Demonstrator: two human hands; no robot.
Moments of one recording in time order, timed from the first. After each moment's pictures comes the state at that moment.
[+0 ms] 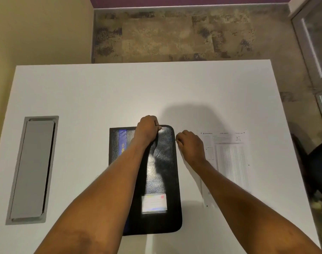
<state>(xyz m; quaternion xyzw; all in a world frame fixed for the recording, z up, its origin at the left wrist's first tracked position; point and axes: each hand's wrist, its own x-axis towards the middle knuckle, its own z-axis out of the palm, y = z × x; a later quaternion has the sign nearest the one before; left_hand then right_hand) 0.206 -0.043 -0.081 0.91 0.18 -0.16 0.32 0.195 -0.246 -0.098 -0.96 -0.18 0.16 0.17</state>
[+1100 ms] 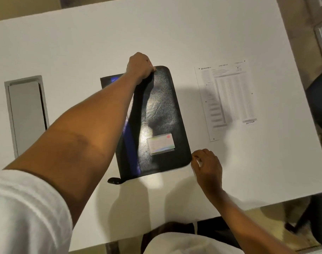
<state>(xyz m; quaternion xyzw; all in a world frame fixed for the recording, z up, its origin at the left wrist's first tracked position) 0.209 -0.031 -0.100 0.91 0.19 -0.16 0.34 -0.107 -0.316 -0.102 -0.95 0.04 0.11 0.27</state>
